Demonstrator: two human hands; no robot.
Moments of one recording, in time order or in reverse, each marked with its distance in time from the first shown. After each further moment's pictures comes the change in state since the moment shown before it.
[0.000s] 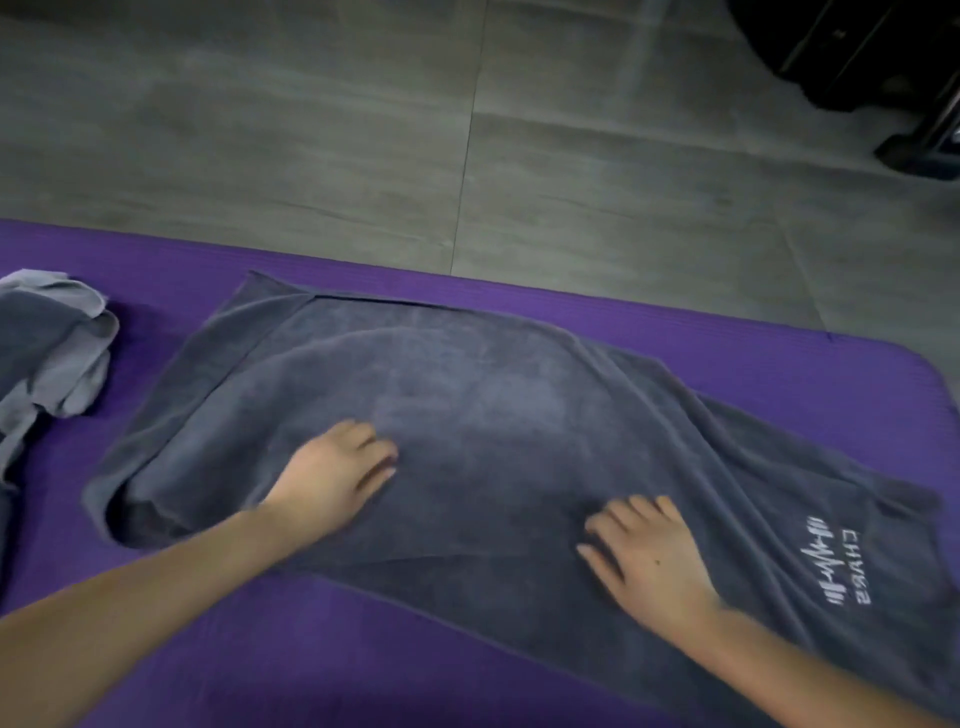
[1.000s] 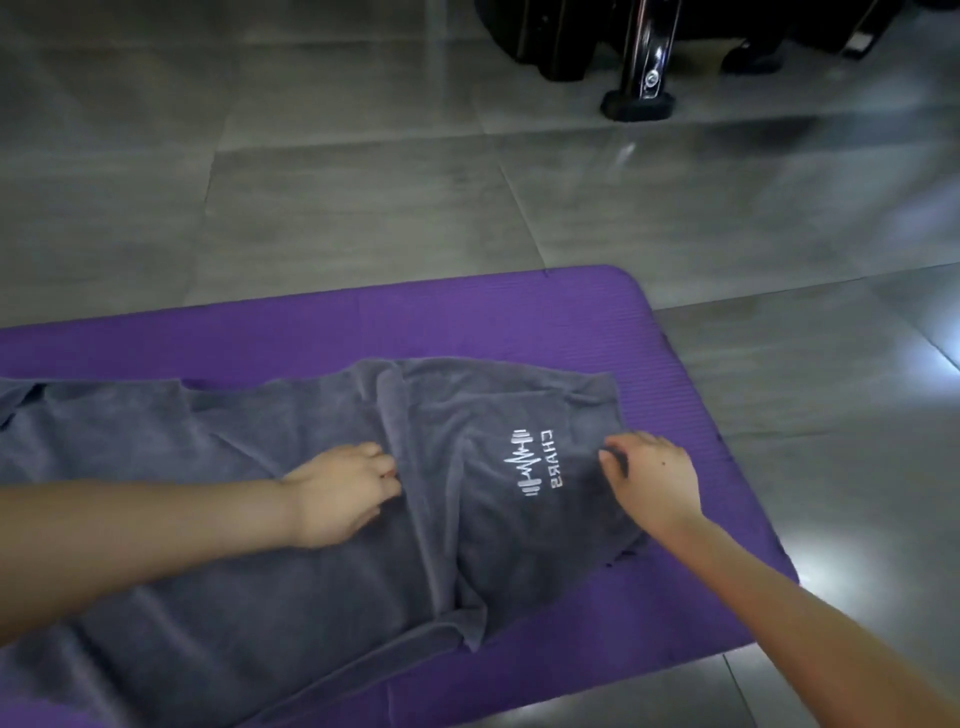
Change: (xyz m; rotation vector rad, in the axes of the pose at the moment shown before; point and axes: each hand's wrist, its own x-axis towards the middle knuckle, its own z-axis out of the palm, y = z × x) left_hand 0.126 0.307 0.029 0.282 -0.629 0.579; right_hand -0.204 0.238 -0.041 0.160 0.050 0.756
